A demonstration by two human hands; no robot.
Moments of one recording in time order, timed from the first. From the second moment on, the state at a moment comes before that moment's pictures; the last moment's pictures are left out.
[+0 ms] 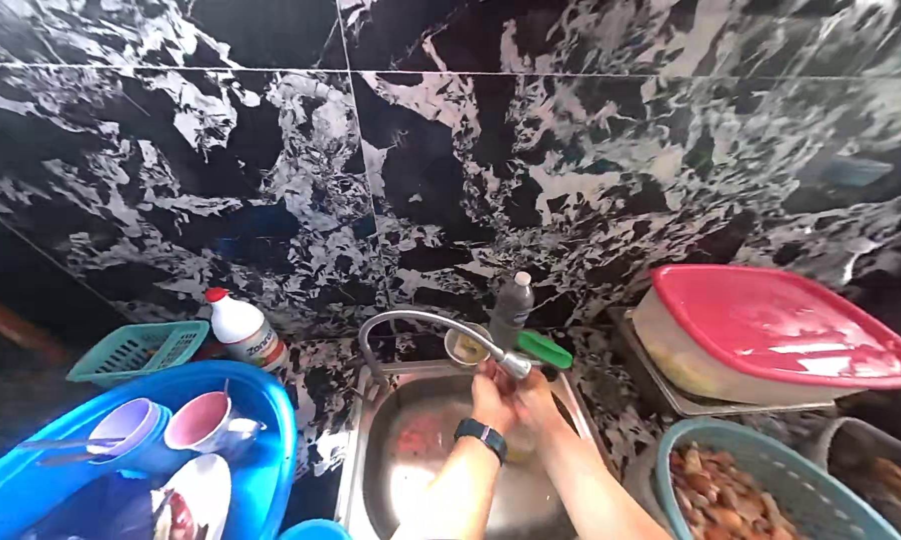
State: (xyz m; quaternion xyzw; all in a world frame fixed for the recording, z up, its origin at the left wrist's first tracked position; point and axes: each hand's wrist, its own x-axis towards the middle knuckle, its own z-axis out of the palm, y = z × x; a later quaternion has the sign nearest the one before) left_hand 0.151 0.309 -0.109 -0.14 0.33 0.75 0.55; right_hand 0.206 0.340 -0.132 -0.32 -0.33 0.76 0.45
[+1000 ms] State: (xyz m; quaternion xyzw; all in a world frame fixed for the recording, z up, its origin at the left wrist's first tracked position) left_hand 0.163 0.299 -0.127 -0.20 0.31 0.81 0.45; right_hand 0.200 0.333 -0.146 -0.34 -0.19 0.81 0.44
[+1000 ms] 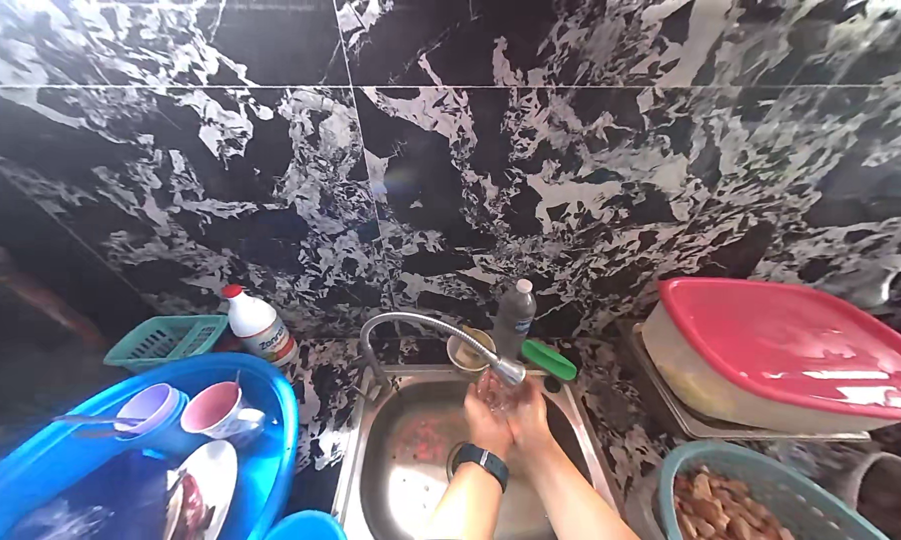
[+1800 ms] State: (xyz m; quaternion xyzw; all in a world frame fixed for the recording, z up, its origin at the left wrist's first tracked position) left_hand -0.074 0.070 0.002 0.08 0.64 0.66 0.39; right_hand 0.006 0.189 -0.171 -0.27 -0.63 0.72 0.14
